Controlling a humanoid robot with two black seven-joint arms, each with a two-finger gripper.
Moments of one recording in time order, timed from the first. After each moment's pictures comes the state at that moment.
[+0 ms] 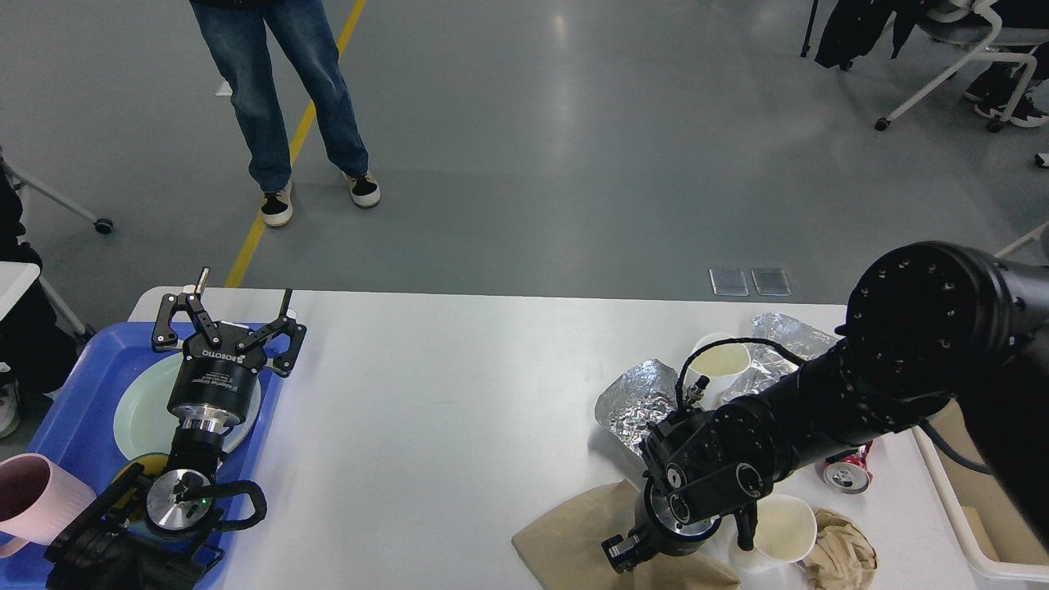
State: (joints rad) left arm -0.33 0.17 -1.22 -0.73 -0.03 -0.64 -0.31; right arm 1.48 0.10 -1.03 1.37 -0.38 0.17 -0.23
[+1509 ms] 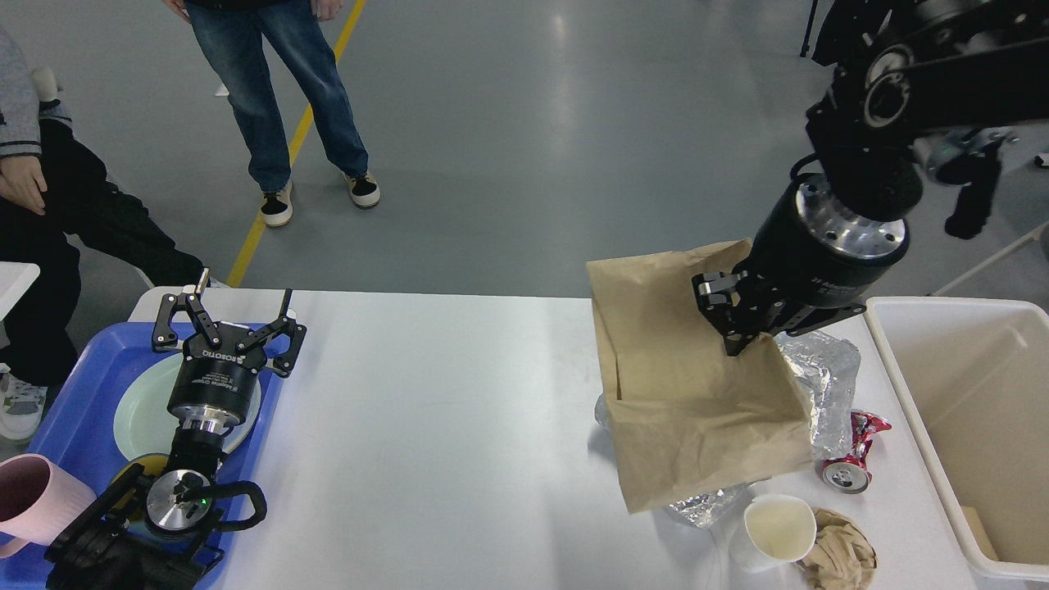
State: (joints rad) left arm -0.33 0.17 -1.22 -0.73 -0.03 -0.64 -0.31; right arm 2.48 -0.24 -1.20 1.64 0.13 0.70 -0.22
